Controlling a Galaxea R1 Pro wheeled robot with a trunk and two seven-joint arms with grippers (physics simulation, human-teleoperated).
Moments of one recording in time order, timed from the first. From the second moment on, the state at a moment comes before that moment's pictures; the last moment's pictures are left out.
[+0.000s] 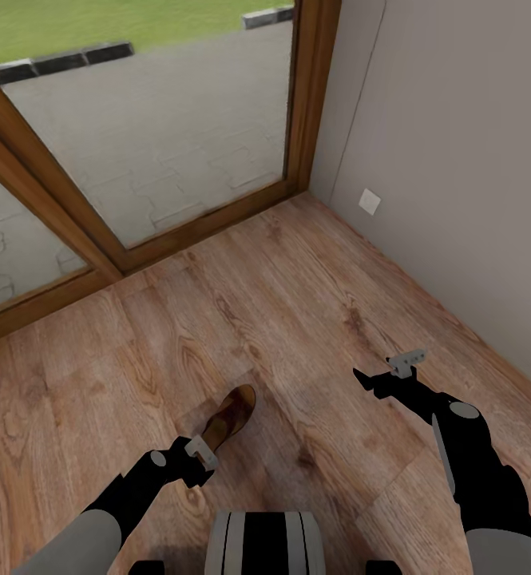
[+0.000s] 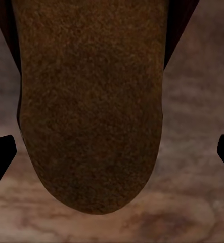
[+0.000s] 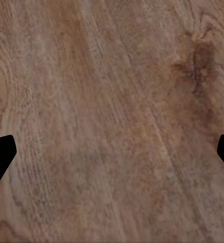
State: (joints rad) left arm -0.63 0.01 -0.06 -0.48 -0.64 0.11 -0.42; right arm -0.51 -0.07 -0.26 -1.31 0.25 0.32 0.62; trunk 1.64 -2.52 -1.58
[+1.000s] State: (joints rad) left arm -0.63 0.01 -0.06 -0.48 -0.64 0.11 -0.42; right arm -0.51 -0.07 -0.26 -1.31 0.25 0.32 0.62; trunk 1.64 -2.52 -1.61
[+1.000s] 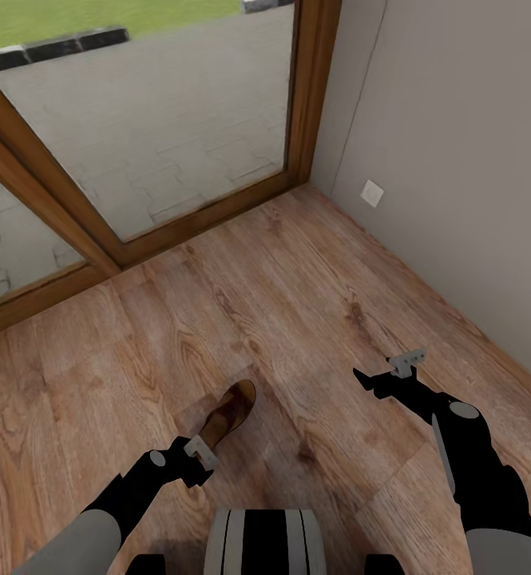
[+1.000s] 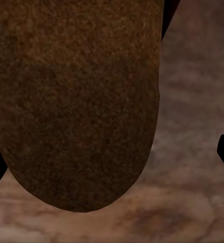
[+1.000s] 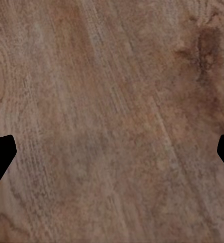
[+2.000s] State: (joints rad) left arm -0.63 0.01 -0.06 -0.48 -0.64 0.11 -0.42; right arm -0.51 -0.07 -0.26 -1.31 0.25 0.32 0.62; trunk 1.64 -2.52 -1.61
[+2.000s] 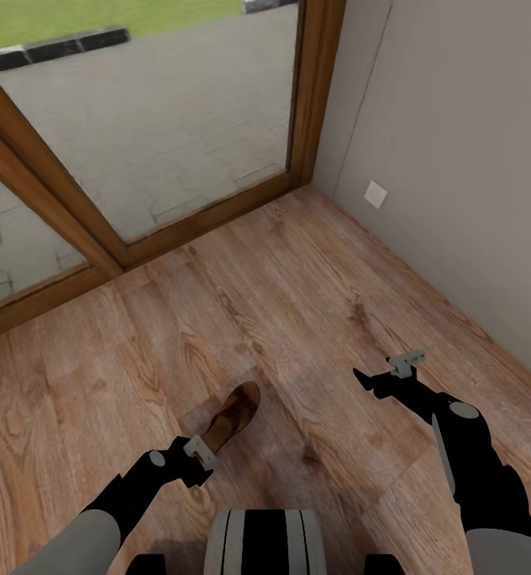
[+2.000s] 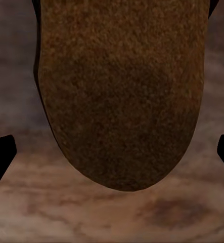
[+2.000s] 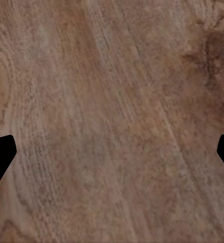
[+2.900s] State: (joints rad) left arm -0.63 0.01 -0.06 -0.48 -0.64 0.11 -0.42; right arm -0.51 -0.07 -0.26 -1.31 0.25 0.32 0.62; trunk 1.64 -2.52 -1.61
